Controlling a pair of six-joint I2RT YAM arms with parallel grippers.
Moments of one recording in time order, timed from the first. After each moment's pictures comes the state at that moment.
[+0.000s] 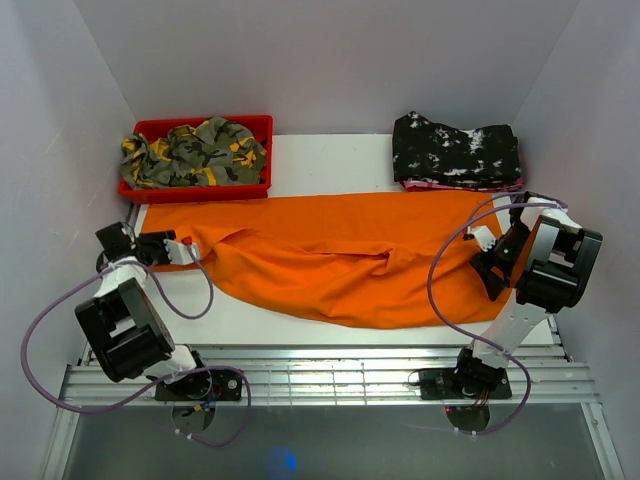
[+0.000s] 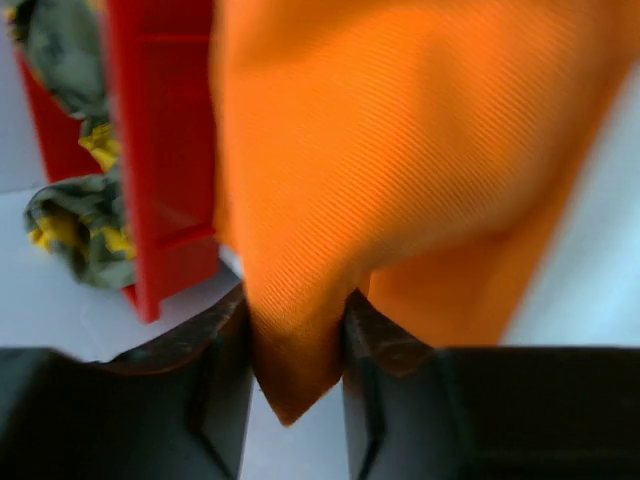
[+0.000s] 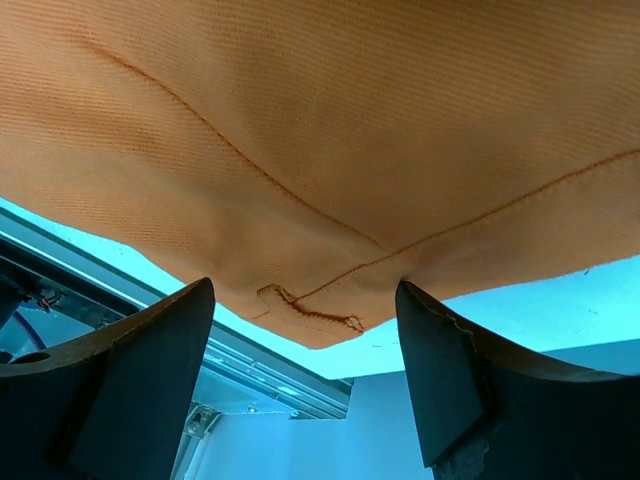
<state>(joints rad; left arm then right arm) 0.54 1.39 0.64 -0.12 0.66 1.87 -0.37 1.85 1.23 -1.17 -0.07 -1.11</state>
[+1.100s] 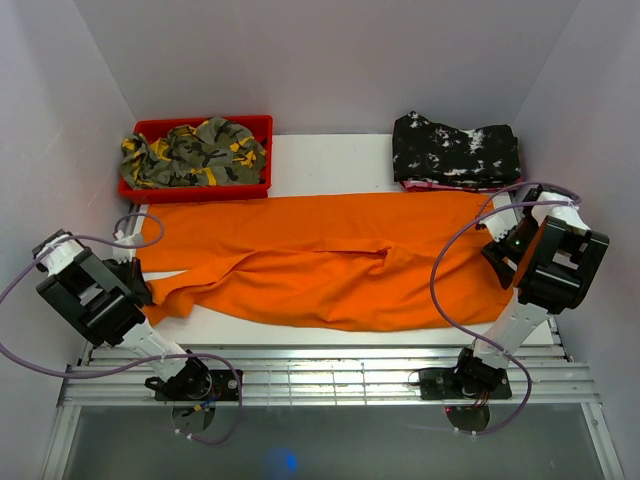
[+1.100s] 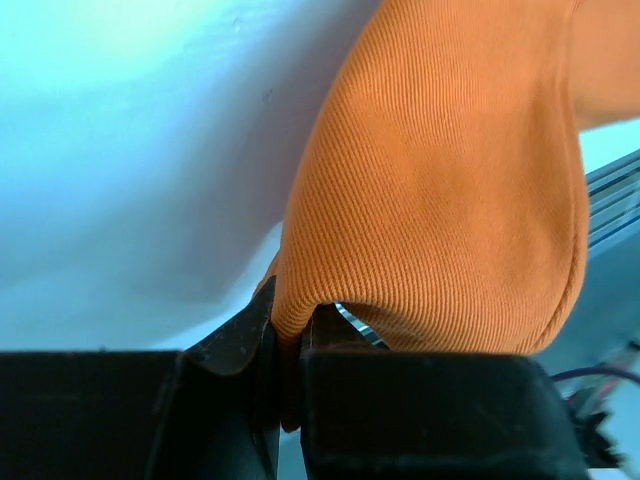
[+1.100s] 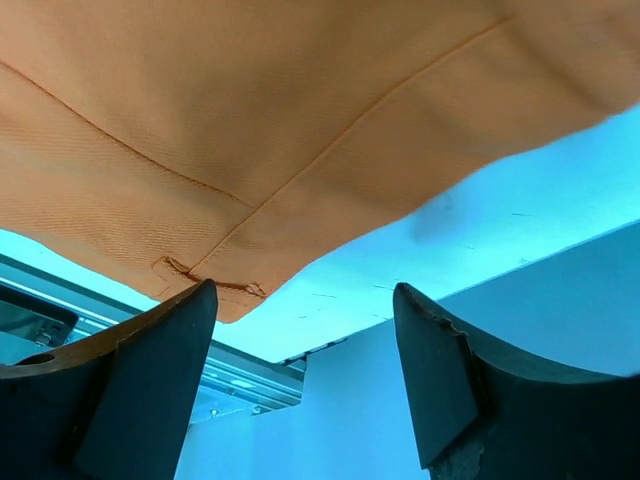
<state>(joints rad) 0.81 1.72 1.19 -1.29 0.50 1.00 -0.41 1.86 1.29 -1.12 -0.02 -1.14</state>
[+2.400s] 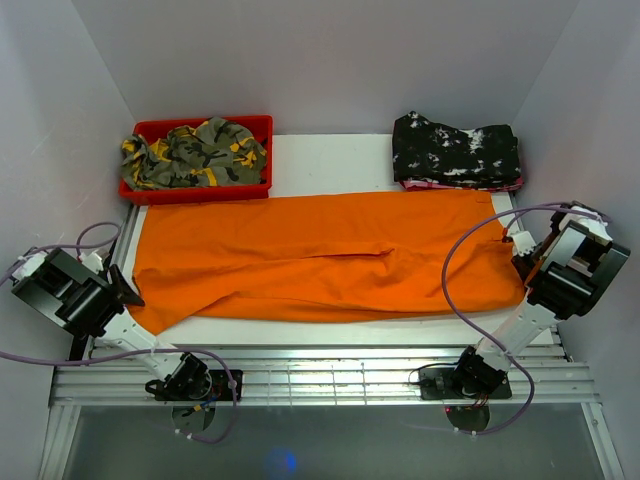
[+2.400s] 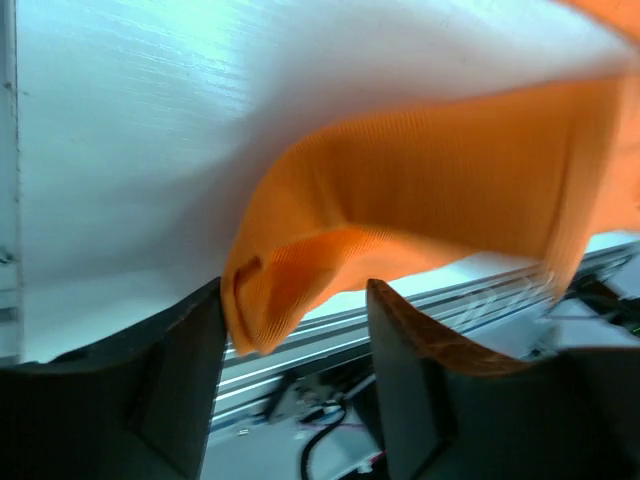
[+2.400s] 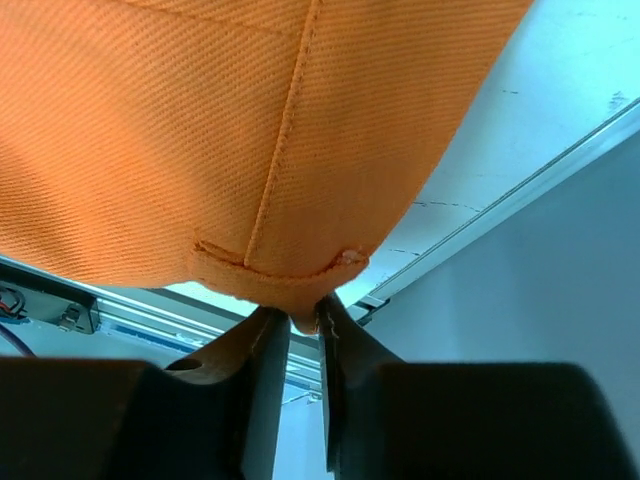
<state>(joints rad) 1.02 1.91 1.29 -1.23 0.47 0.64 -0.62 1.87 1.29 -1.15 -0.01 -1.10</state>
